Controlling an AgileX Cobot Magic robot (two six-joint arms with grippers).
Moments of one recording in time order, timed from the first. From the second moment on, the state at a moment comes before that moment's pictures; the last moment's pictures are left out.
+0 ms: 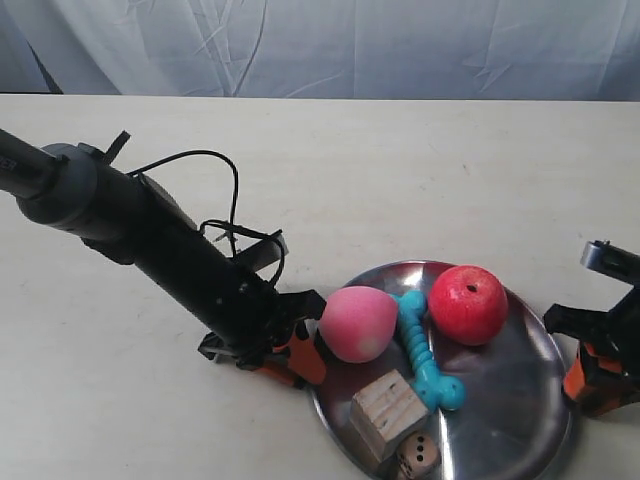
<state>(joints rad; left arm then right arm) -0.51 2.07 -0.97 -1.17 0.90 0.69 -0.28 1.71 -0.65 0.44 0.85 -0.32</state>
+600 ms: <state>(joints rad) -0.51 2.07 -0.97 -1.17 0.90 0.69 -0.28 1.77 -0.64 0.62 0.82 -0.48</state>
